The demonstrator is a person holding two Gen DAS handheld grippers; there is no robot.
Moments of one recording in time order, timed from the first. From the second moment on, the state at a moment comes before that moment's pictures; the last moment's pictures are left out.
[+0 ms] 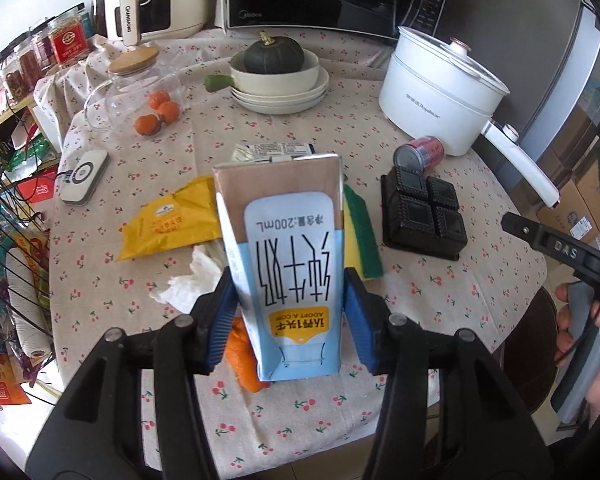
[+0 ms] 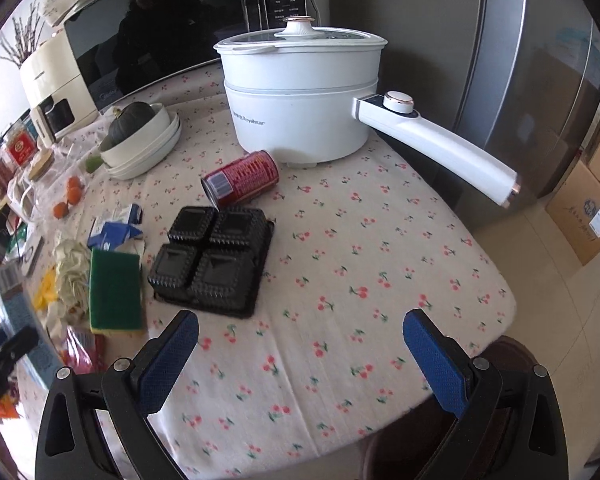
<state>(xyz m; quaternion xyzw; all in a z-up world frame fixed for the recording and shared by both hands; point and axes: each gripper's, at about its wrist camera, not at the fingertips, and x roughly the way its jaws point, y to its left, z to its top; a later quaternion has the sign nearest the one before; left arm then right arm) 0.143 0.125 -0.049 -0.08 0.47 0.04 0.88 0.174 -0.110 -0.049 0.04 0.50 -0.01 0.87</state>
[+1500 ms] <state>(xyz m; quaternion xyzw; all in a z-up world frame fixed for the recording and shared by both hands) 0.114 0.130 -0.041 -0.11 0.46 0.02 0.88 0.138 -0.045 -0.042 0.09 0.53 0.09 0.84</state>
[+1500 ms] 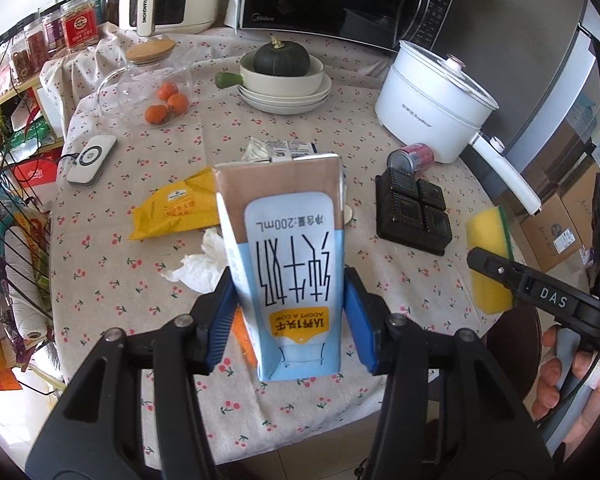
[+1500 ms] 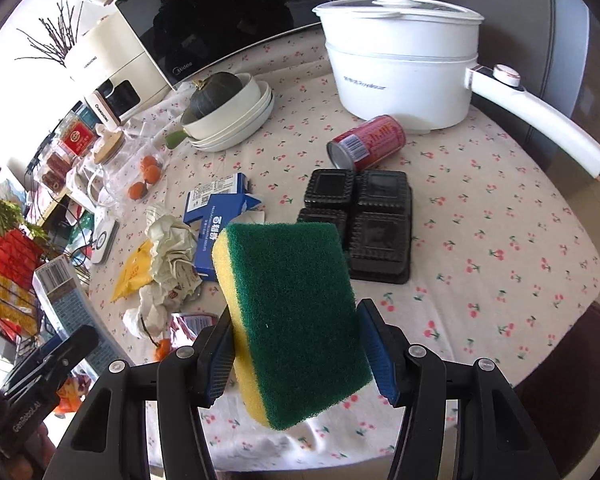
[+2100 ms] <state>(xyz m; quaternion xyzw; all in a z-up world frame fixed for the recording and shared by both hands) 0.114 0.014 -0.059 -0.07 0.49 -0.08 0.87 0.060 -0.195 -0.046 0.15 0.51 0.04 0.85</state>
